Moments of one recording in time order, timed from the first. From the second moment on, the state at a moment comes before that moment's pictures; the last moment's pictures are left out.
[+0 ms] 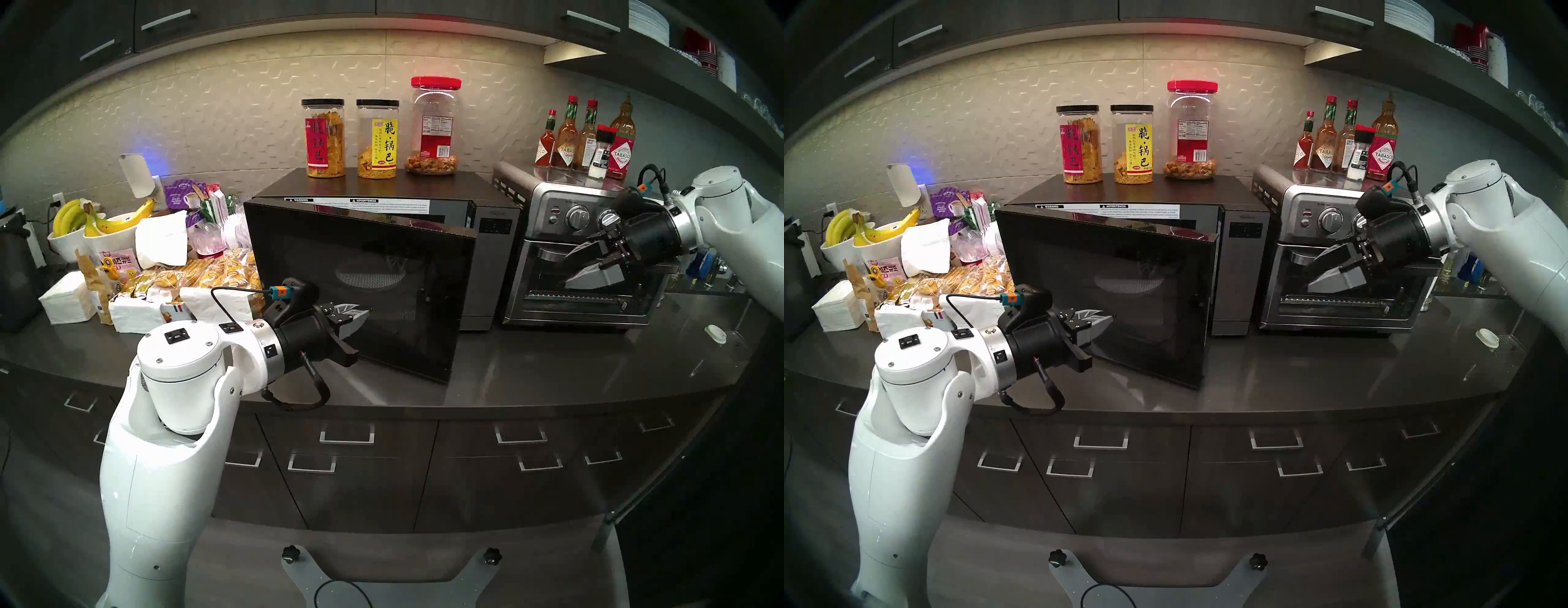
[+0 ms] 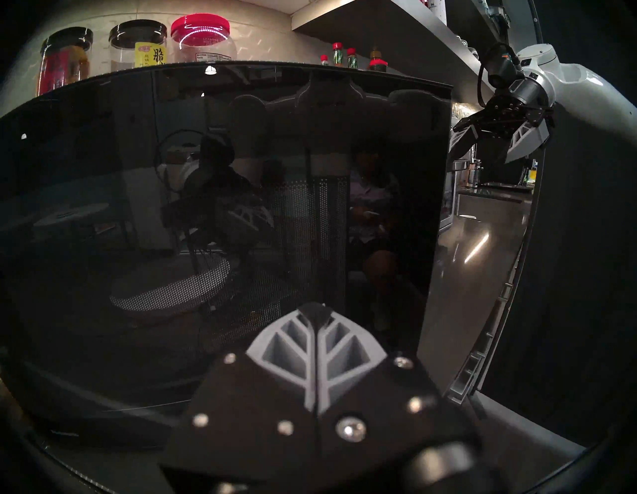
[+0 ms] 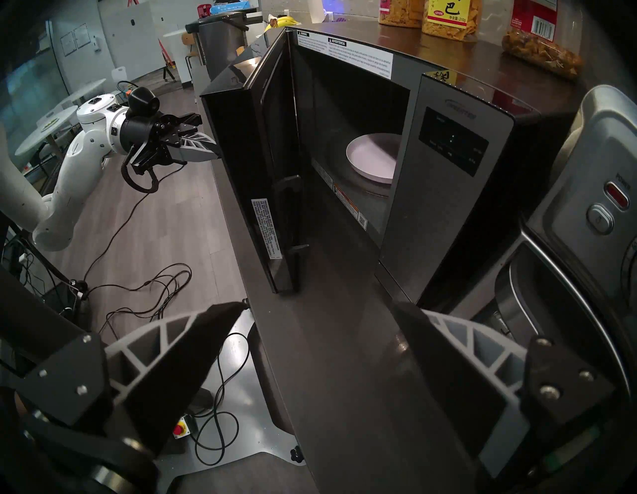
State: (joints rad) left arm 1.58 -1.29 -1.57 -2.21 -0.18 0.73 -0.63; right arm -0.08 -0.30 0.34 -1.46 0.88 0.59 1.25
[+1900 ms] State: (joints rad) left arm 1.30 -1.31 -1.46 -1.86 -0.05 0.68 -0.57; right arm -0.07 -0.30 0.32 -1.46 0.88 0.58 1.25
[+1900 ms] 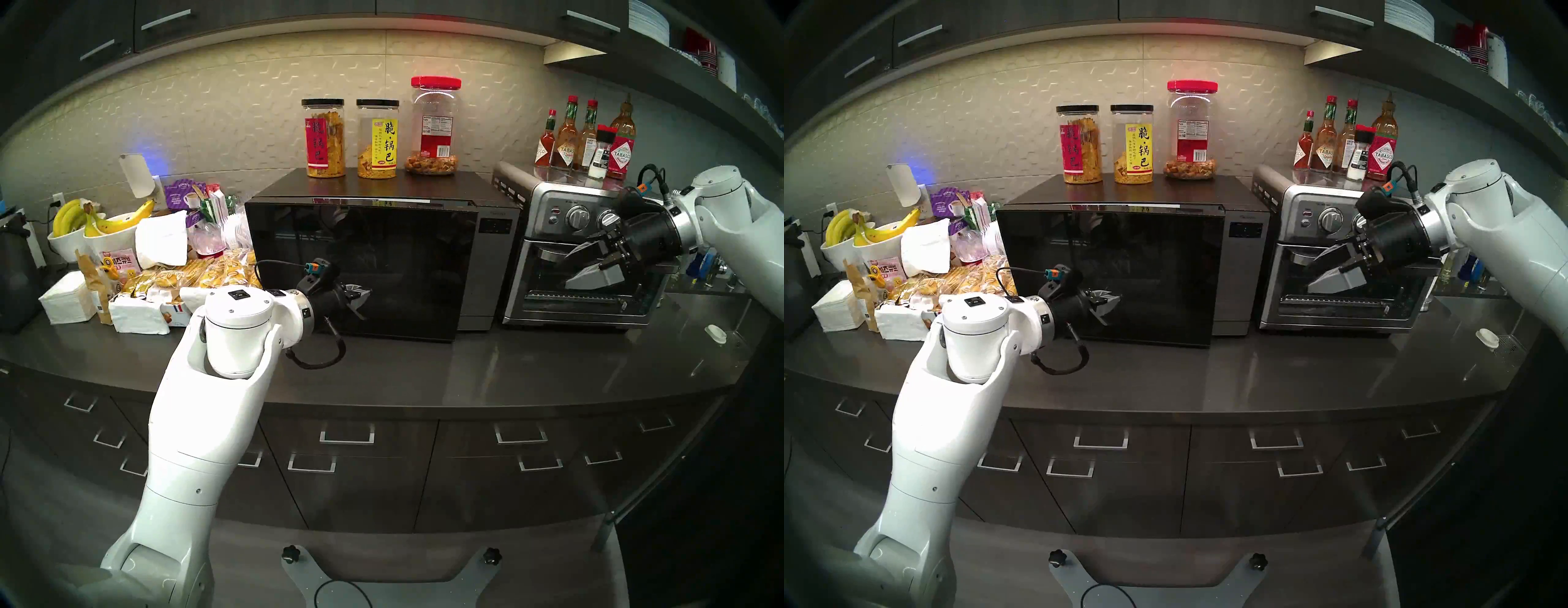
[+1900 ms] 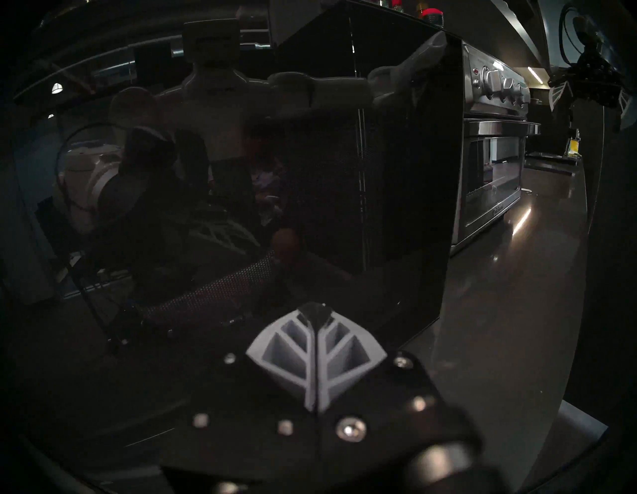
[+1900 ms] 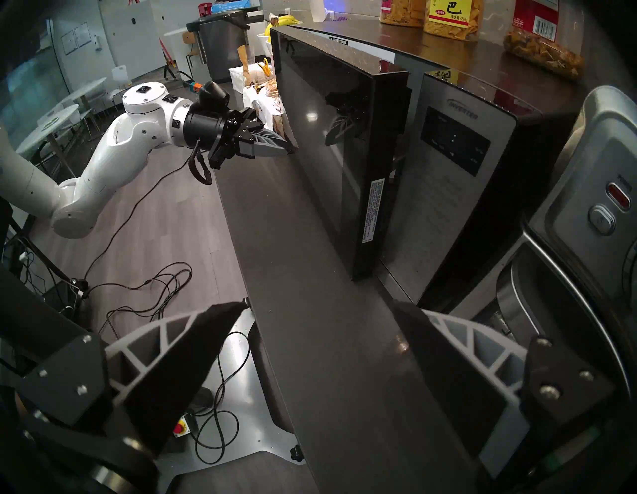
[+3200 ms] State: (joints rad) left arm 1.22 -1.33 -1.47 -1.78 -0.01 0.66 -0.56; right arm -0.06 -0.30 0.31 -1.46 0.88 0.58 1.25
